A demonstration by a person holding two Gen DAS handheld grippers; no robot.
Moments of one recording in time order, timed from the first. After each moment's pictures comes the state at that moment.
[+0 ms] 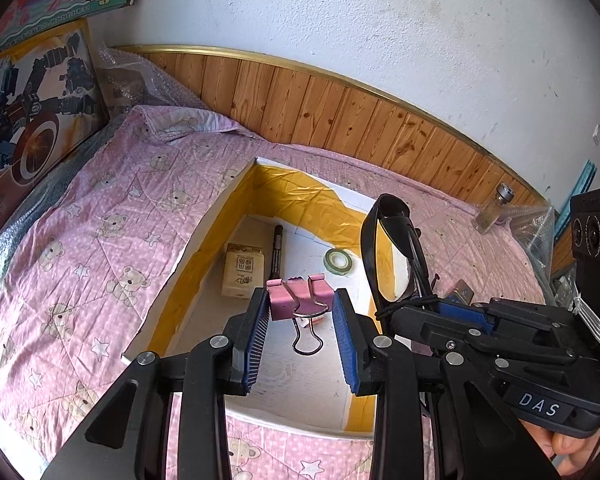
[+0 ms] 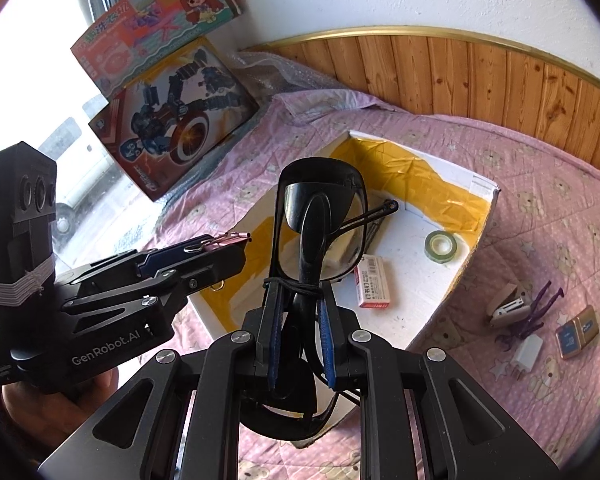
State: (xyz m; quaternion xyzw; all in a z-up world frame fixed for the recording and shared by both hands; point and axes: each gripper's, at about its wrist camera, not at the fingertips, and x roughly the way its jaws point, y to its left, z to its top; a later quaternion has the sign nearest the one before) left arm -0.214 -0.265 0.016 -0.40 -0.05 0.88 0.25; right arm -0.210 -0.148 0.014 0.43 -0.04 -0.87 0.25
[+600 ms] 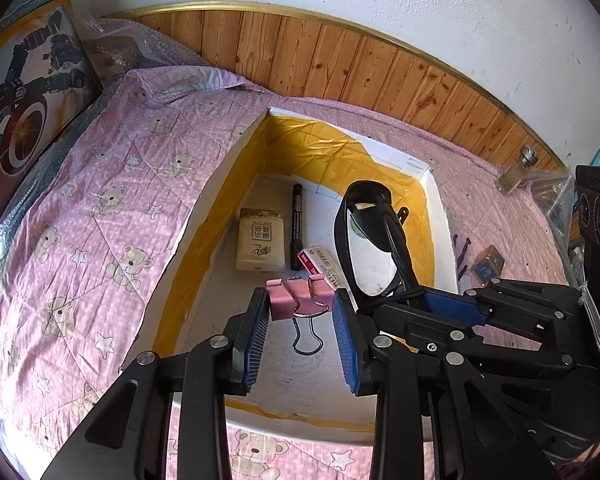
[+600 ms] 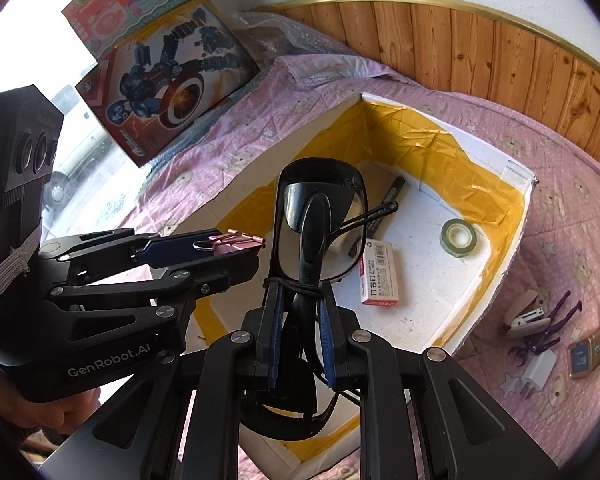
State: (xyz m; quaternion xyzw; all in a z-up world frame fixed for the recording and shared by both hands) left arm -0.248 -0.255 -0.023 -0.48 0.00 0.85 0.24; right arm -0.239 -0.174 -0.027 0.47 0.00 -0.85 0.25
